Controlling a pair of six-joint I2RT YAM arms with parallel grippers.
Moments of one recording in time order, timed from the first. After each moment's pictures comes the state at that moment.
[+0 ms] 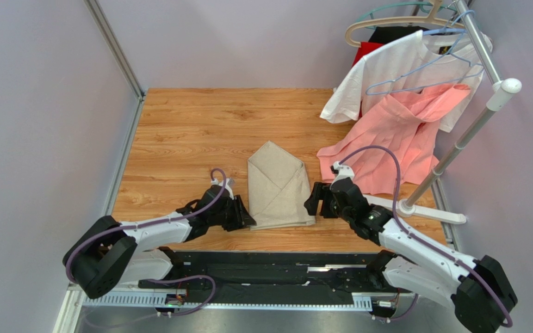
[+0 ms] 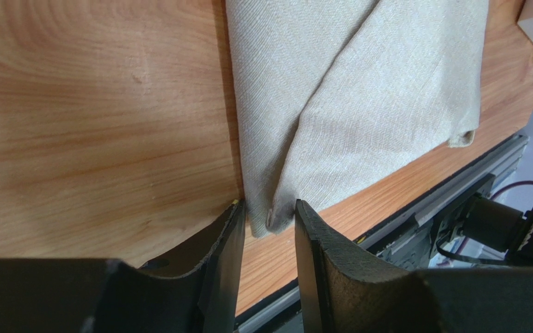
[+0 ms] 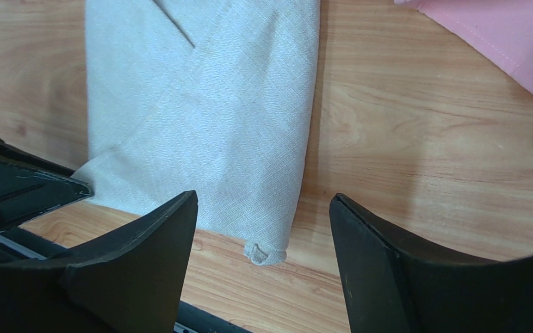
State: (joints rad) left arm -0.72 1.19 0.32 0.09 0.17 -0.94; right arm 0.71 0.89 0.45 -0.23 0.14 0.65
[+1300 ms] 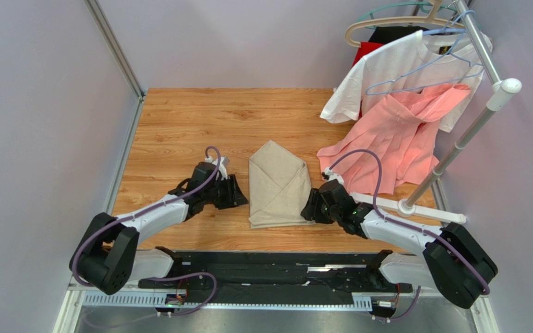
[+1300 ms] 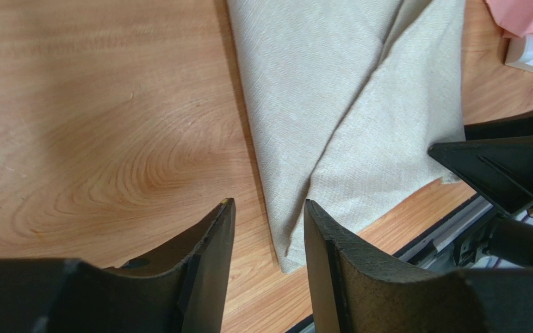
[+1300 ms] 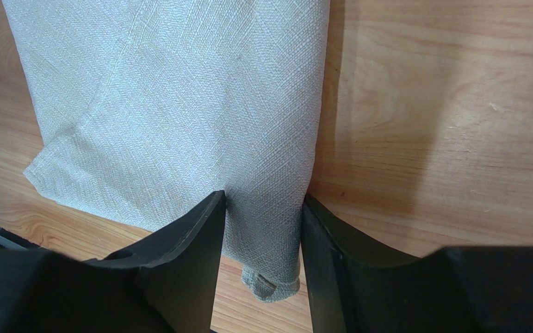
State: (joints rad) left arm -0.48 1.26 0.50 -0.02 0.29 -0.65; right arm 0.71 1.18 0.42 -0.06 0.04 0.77
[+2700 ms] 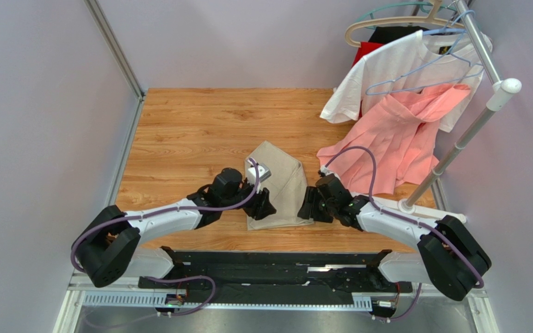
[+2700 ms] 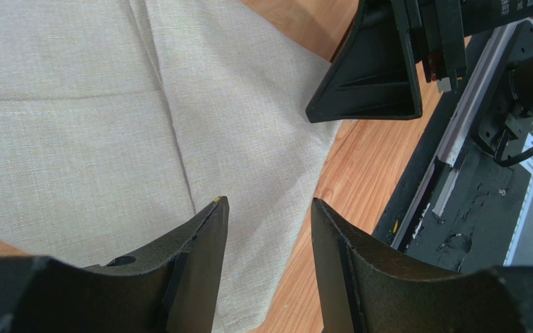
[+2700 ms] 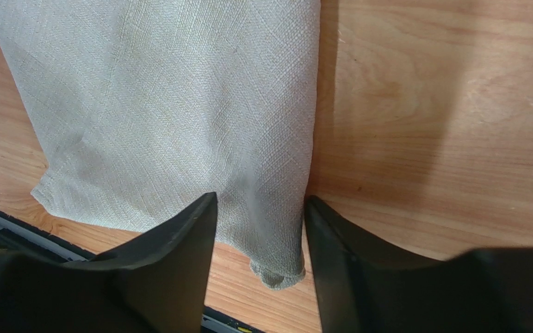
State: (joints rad) left arm -0.77 1.30 0.55 0.22 0.37 -0.22; right arm 0.68 1.26 0.51 -0.16 -0.02 0.77
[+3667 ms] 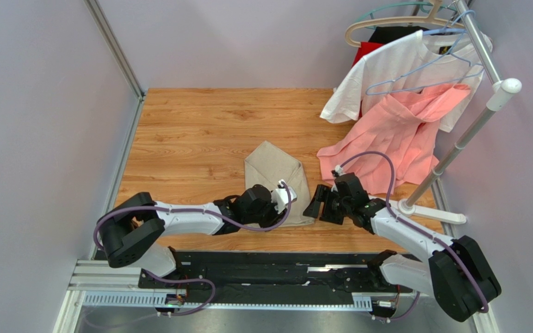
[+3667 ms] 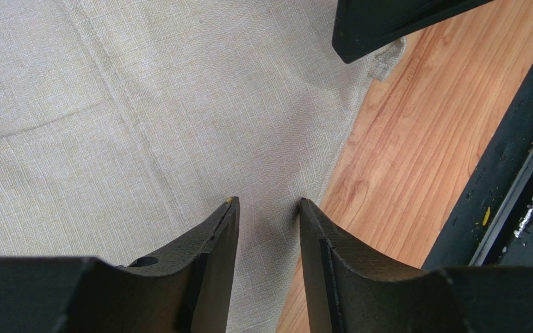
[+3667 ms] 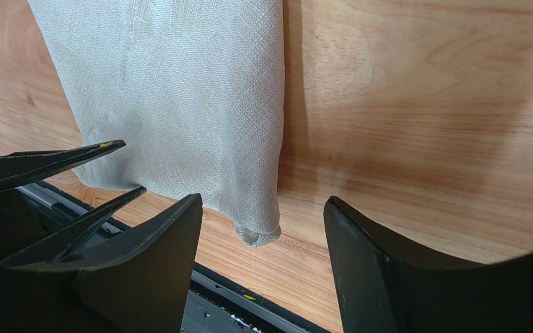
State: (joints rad) left arm -1.04 1.48 0.63 0.18 0.04 0.02; right arm 0.52 1.11 0.44 -0.21 -0.23 0.74
